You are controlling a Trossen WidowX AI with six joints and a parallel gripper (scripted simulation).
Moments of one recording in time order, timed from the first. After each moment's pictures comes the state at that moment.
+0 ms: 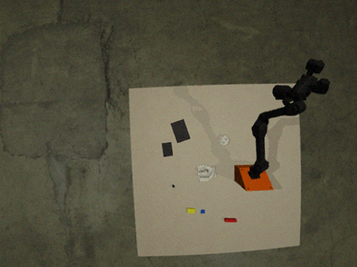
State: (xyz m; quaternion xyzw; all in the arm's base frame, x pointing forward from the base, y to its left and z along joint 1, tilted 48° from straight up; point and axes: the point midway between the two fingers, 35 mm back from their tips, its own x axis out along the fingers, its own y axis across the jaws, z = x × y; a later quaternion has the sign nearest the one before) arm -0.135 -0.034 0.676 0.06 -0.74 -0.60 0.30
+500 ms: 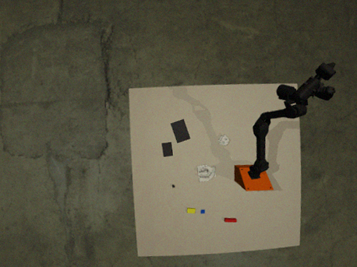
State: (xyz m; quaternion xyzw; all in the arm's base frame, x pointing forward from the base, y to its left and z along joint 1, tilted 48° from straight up) arm -0.138 0.010 0.687 0.01 -0.82 -0.49 0.29
